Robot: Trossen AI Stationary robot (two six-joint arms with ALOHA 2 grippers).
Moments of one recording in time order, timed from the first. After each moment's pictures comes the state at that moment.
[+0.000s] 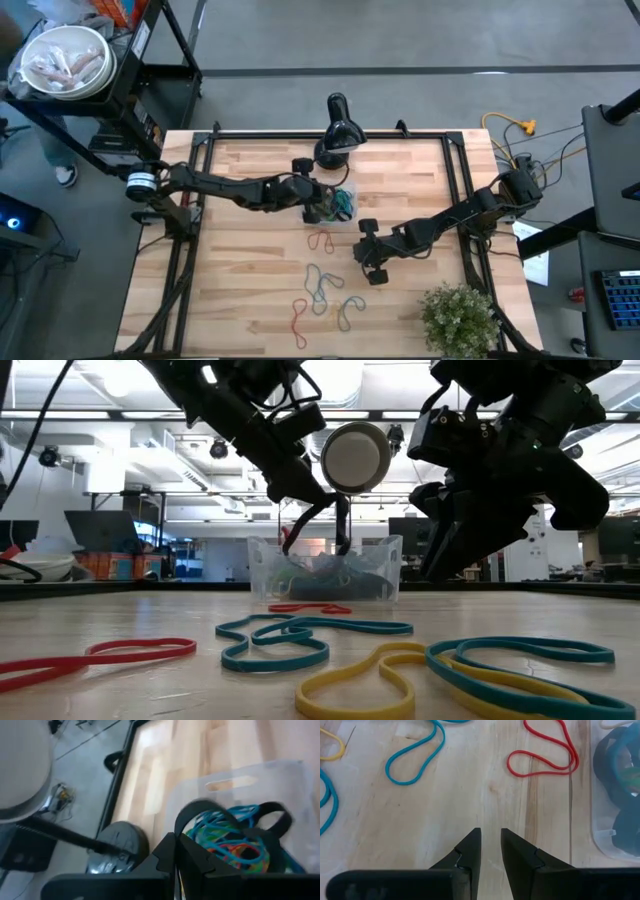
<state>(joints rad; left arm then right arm) 0.08 1.62 1.00 0.07 -0.42 0.40 0.30 1.66 0.79 -0.10 0.18 0.09</state>
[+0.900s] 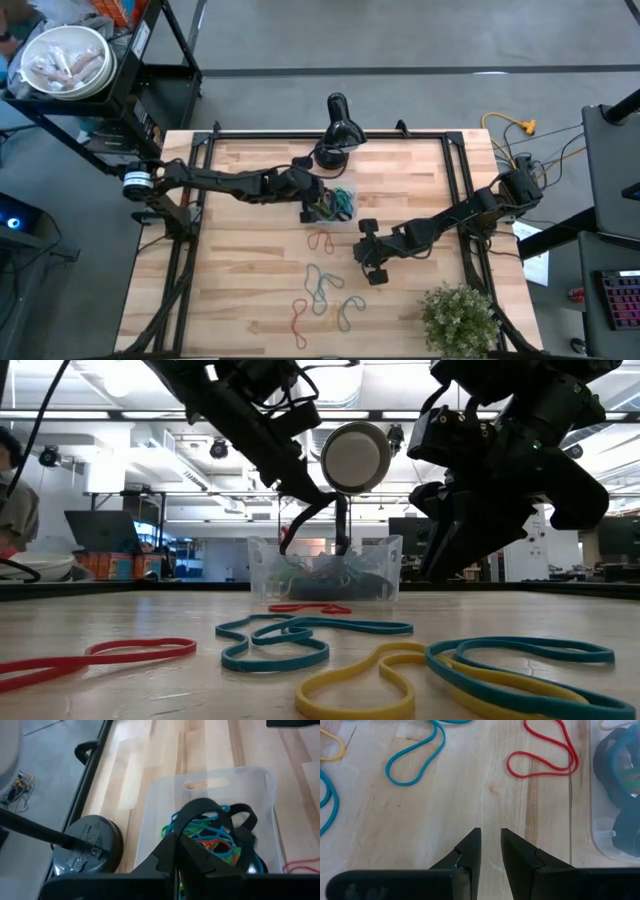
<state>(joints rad) 0.12 1.59 1.03 -0.06 -0.24 0.29 0.30 1.66 0.79 -0.09 0.18 0.09</state>
